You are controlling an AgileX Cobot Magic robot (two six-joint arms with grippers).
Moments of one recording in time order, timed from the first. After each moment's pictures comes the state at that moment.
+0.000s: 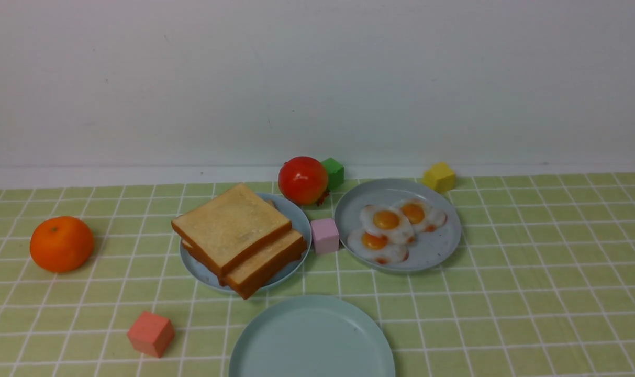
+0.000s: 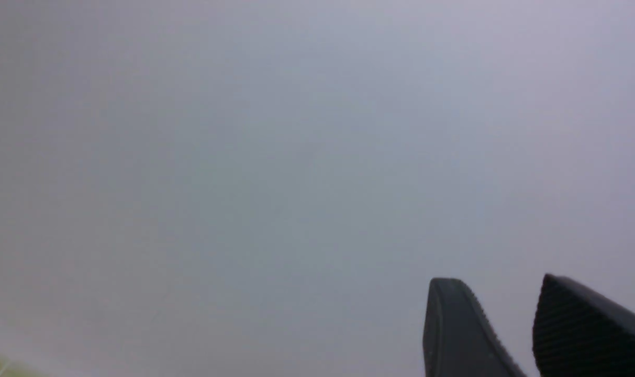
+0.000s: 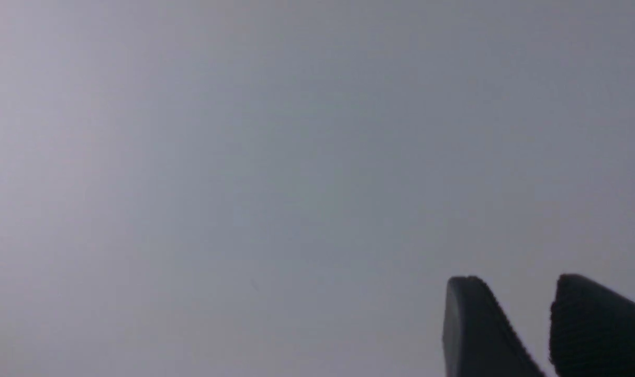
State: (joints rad) right arm 0.10 0.58 -0.97 0.13 0.33 0.25; left arm -0.03 0.57 -1.00 0.16 0.46 -0.84
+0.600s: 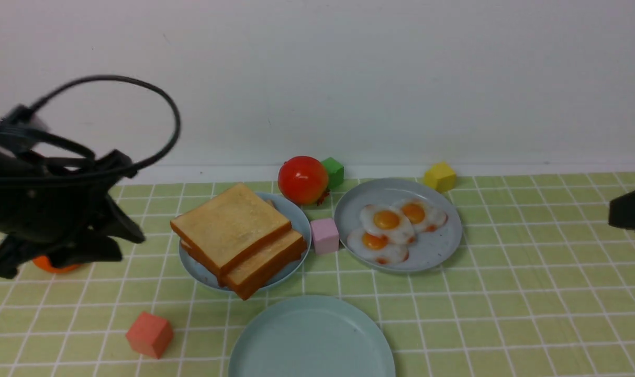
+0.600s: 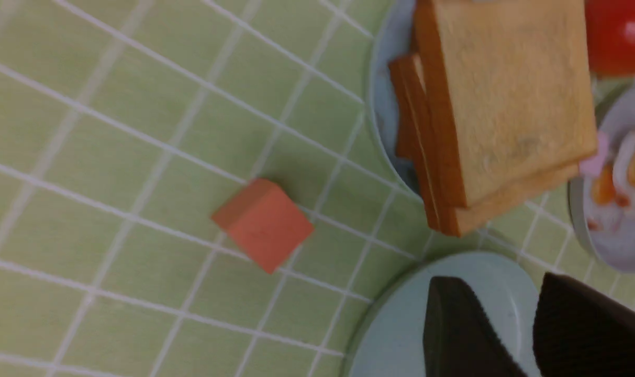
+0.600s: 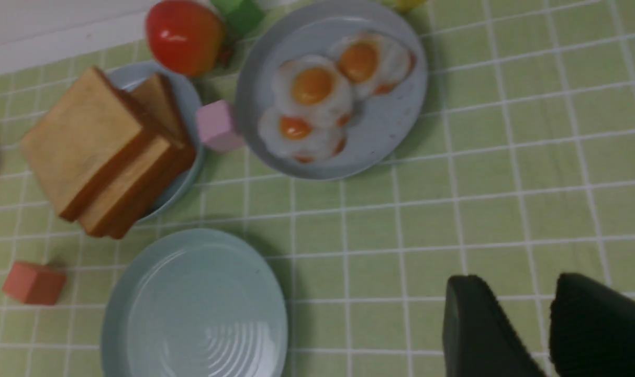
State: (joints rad) right arm 0.10 0.99 -0.97 0.36 0.84 0.01; left arm -0.03 1.40 -1.01 -0.48 0.79 -0.31
